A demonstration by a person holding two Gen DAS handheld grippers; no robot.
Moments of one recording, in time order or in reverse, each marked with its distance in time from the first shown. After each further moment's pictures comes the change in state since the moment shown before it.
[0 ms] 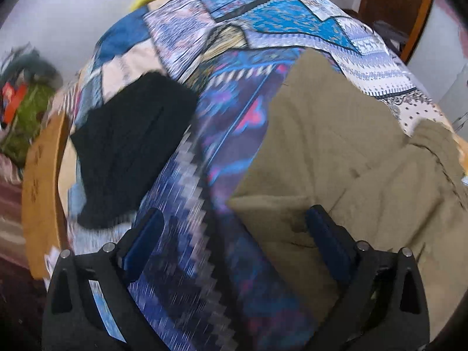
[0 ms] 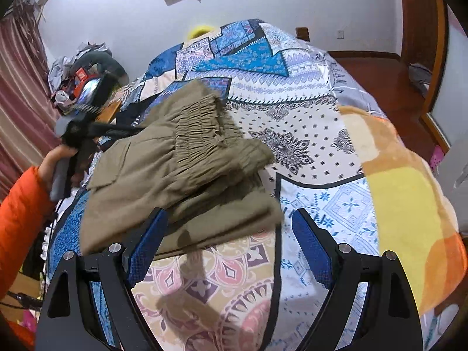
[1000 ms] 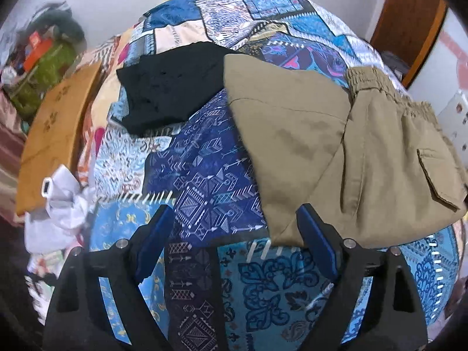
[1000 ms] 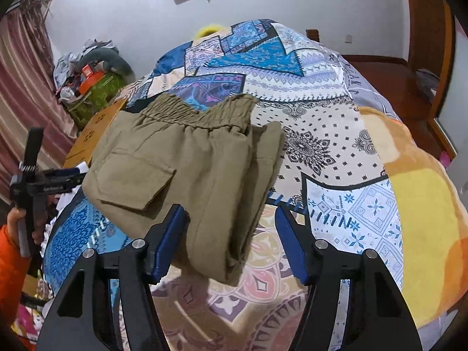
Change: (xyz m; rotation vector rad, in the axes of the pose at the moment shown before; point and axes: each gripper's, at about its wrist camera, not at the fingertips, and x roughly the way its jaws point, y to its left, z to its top) left arm -0.061 0.052 -0.128 -0.175 -0.063 -0.048; right arm 0.025 0.015 -0.007 -0.017 -0.011 0.027
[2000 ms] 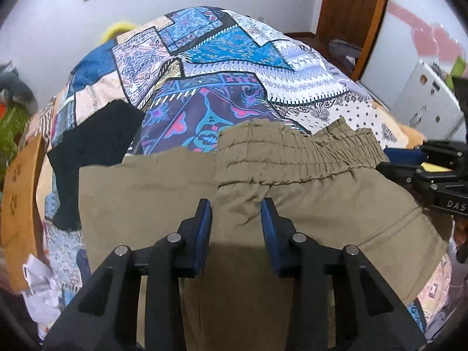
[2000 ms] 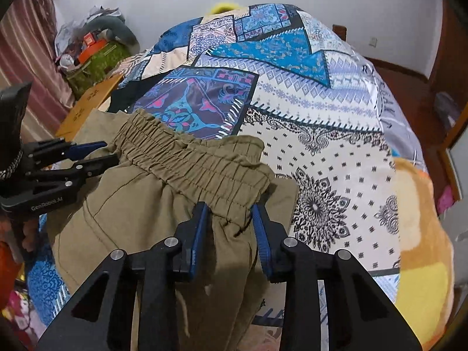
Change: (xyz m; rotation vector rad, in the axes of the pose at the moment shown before) left arm 0.025 -0.119 0.077 0.239 -0.082 -0.137; right arm 0.062 -0.006 0.074 -0.143 0.136 0.002
